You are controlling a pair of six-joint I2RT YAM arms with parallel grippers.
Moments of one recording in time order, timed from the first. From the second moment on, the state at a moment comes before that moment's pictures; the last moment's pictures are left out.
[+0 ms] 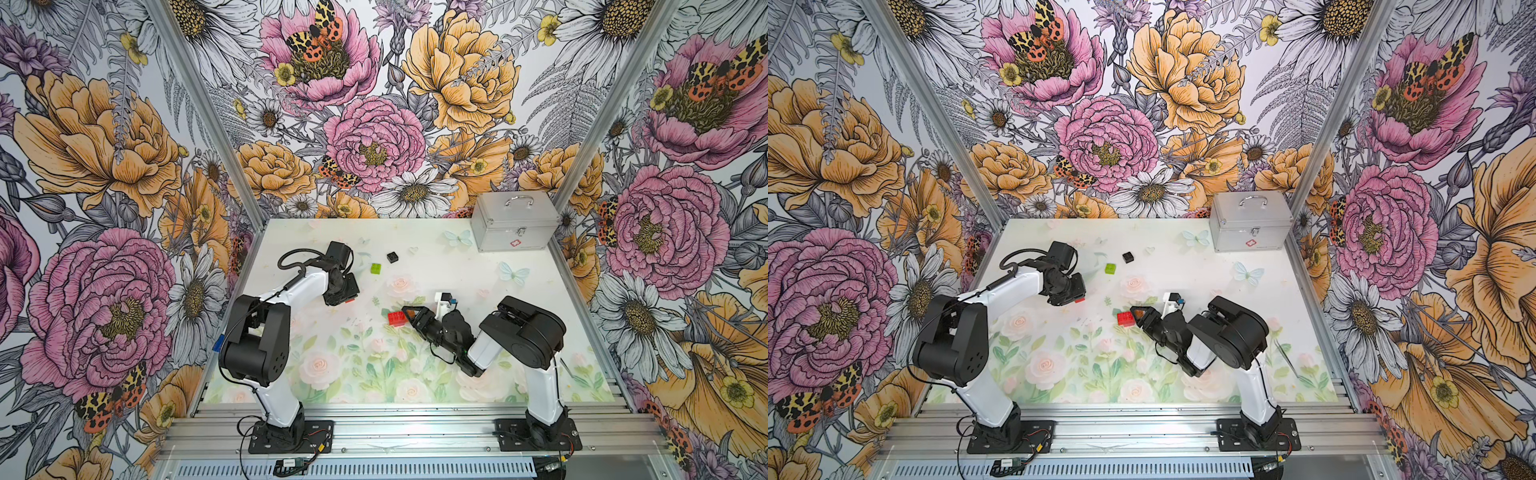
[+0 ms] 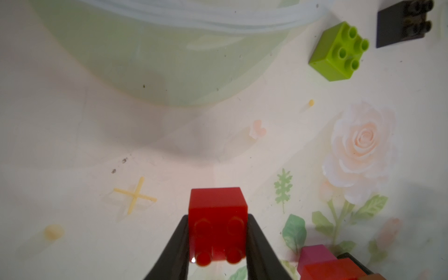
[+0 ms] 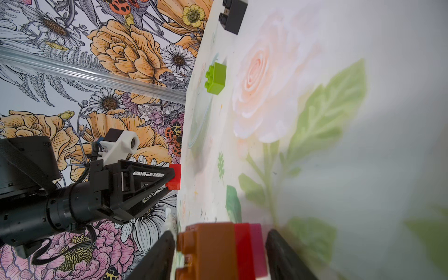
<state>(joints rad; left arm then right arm) -0.29 1.72 1.17 -0.69 0.04 -0.64 0.73 2.03 0.50 1.26 -0.08 1.29</state>
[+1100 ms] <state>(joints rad) -0.46 1.47 0.97 -0.61 0.06 -0.79 0.76 2.04 0.53 1.26 -0.09 1.35</state>
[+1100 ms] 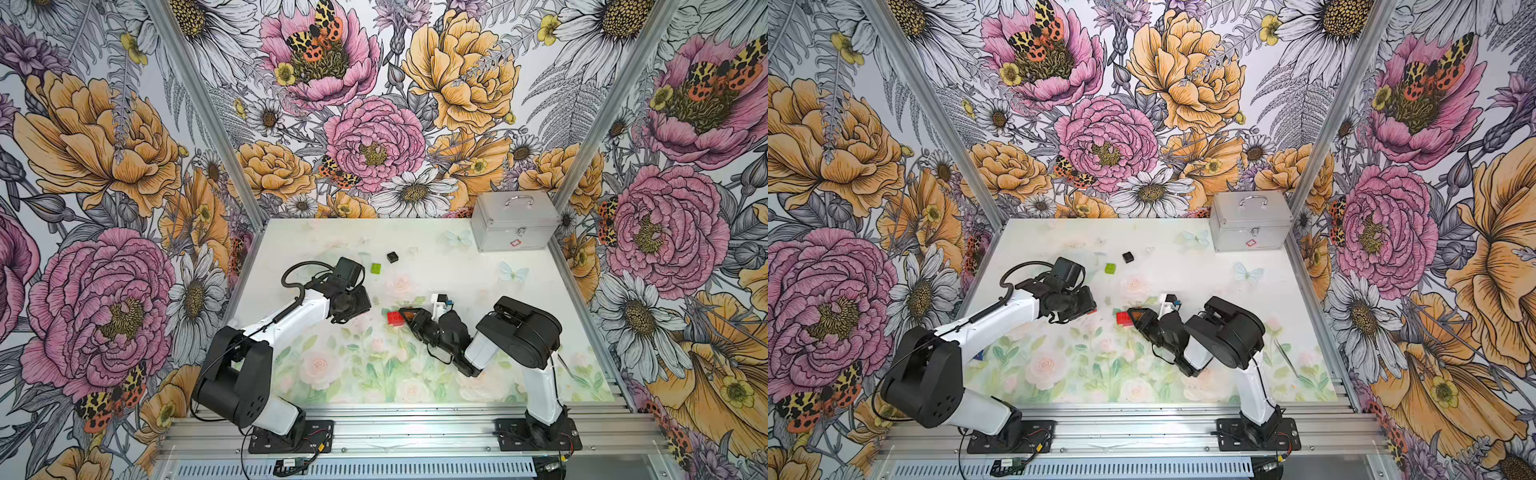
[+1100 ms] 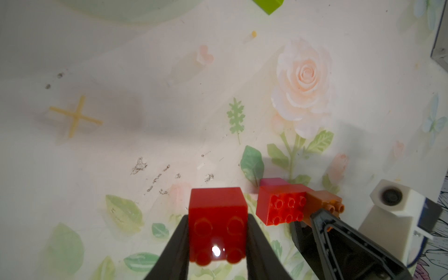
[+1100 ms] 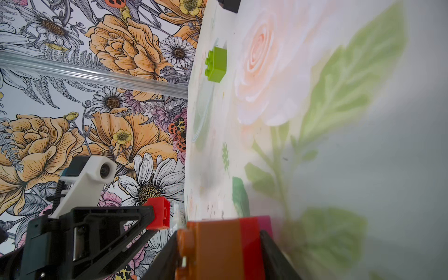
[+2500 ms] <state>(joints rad) -0.66 1.69 1.12 -0.61 -0.03 -0.84 0.77 2.05 0.53 1.26 -0.07 1.33</state>
